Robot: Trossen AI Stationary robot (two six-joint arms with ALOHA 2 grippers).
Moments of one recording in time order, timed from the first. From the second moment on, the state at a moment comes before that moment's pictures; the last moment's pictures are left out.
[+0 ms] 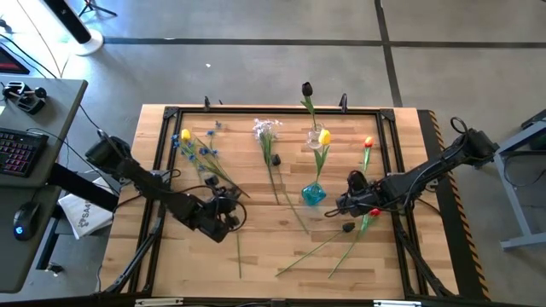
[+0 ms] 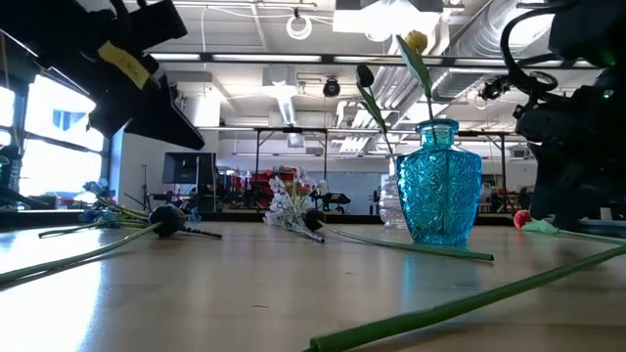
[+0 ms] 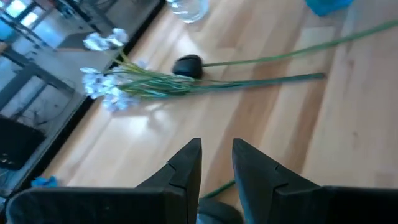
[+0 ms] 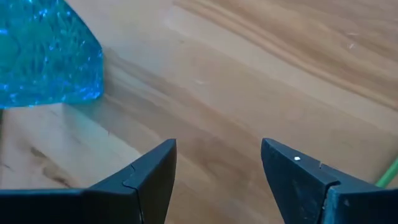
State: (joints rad) left arm -0.54 1.53 0.76 -0.42 -1.02 -0.58; right arm 0.40 1.15 0.45 -0.57 0.40 1.43
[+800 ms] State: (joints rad) left arm -0.46 1.53 0.76 -0.33 -0.94 -0.53; right arm 0.38 1.15 0.45 -0.75 0.48 1.64
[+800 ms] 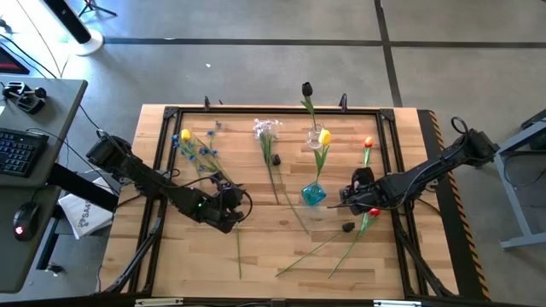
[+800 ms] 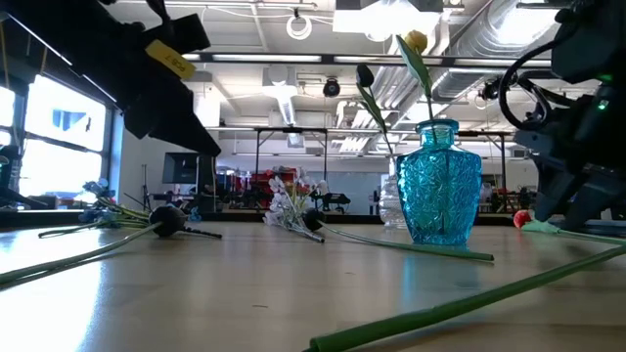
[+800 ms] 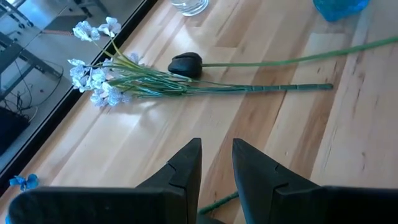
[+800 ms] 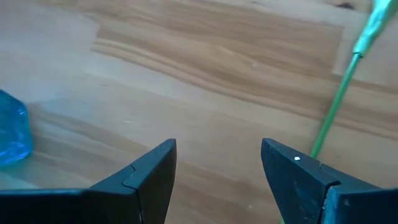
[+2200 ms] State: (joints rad) left arm 0.19 1.79 0.80 0.21 -0.57 -0.57; right arm 0.38 1.27 0.45 -0.48 0.64 1.41
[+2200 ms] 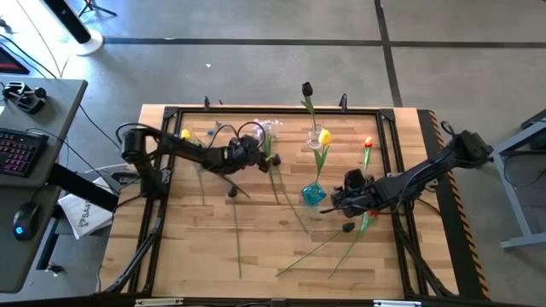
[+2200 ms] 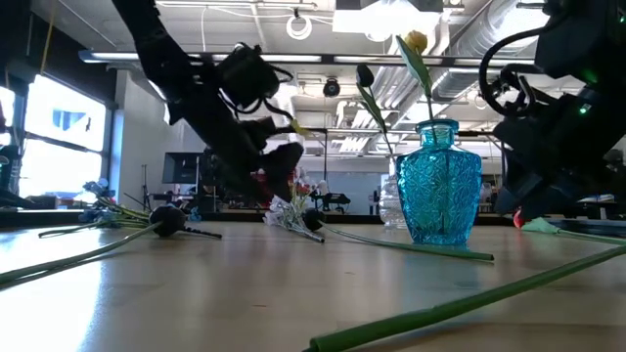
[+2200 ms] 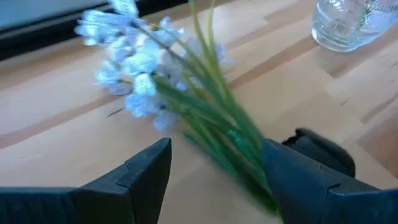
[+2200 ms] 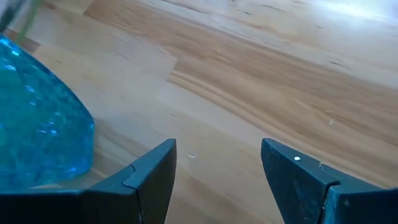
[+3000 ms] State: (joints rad) left arm 0.25 1.74 0.81 0.01 -0.49 -0.49; right arm 0.38 1.29 0.45 -0.43 0.64 1.39
